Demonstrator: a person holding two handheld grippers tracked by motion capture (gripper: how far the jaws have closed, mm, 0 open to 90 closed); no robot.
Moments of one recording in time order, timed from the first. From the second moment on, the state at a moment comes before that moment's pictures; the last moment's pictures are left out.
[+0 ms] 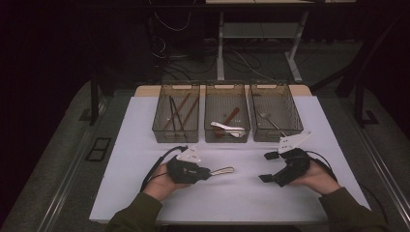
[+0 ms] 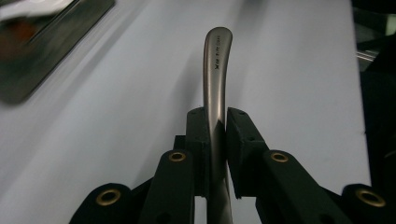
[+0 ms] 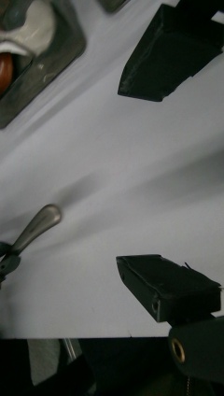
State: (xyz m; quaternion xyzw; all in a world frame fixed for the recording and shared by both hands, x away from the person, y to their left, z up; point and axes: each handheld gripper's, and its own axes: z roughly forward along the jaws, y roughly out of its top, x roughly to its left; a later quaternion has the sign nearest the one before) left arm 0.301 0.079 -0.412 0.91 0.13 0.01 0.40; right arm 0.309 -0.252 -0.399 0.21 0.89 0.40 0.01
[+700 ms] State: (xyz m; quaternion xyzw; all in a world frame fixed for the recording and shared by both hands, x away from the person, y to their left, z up) left arm 0.300 0.004 -0.400 0.92 0.02 -0.01 0.39; right arm 0.332 -0.198 -0.397 0.09 0.94 0.30 -0.11
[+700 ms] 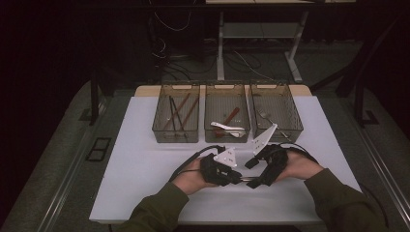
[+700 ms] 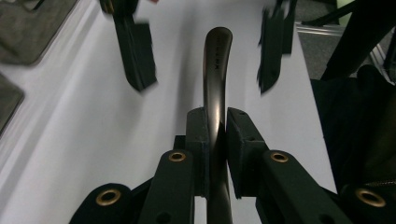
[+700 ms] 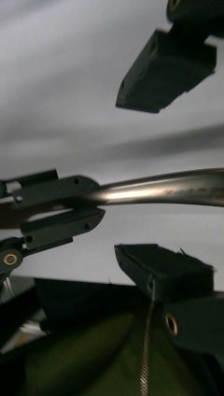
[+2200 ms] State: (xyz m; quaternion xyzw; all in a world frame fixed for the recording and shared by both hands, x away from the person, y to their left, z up) left arm 0.302 0.034 -0.400 0.90 0.08 -0.02 0.43; right arm 0.349 -0.207 -0.406 0.10 0.94 0.31 -0.13
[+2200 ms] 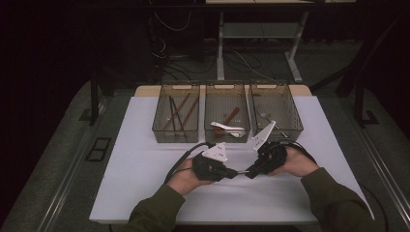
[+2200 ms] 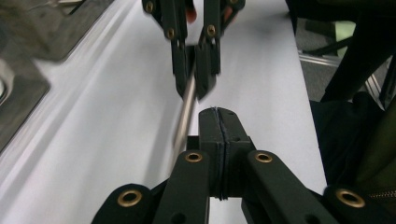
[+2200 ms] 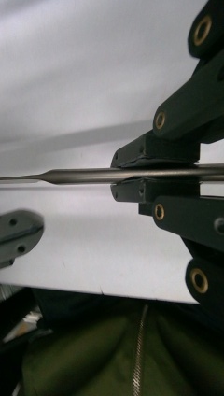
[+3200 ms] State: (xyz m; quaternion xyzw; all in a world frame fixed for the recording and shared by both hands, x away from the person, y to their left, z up) left arm 0.273 0.157 -0.428 0.84 0.29 0.09 0.44; right arm 0.358 -0.252 -0.389 0.19 0.91 0.37 -0.01
